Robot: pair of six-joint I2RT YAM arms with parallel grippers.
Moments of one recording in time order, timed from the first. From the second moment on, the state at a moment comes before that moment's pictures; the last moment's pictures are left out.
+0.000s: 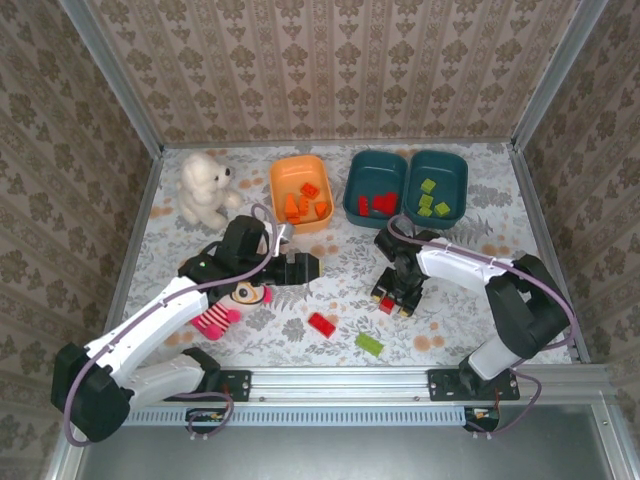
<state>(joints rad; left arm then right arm) -0.67 1.05 0.79 -0.47 0.51 -0.64 0.55 1.57 0.90 -0.86 -0.19 1.13</state>
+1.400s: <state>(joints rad) -0.44 1.61 1.33 -0.46 0.48 -0.66 0.25 2.58 2.44 -1.03 -0.13 0.69</state>
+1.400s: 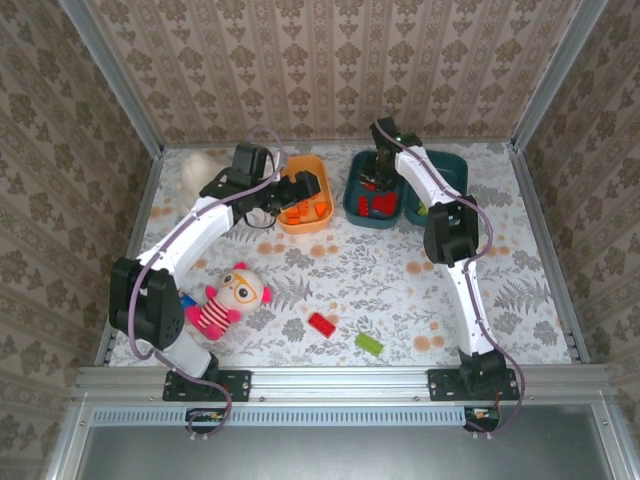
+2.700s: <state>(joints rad) -0.51 0.83 0.83 -0.86 0.34 -0.52 1.11 1.49 1.10 -0.82 0.05 0.46</state>
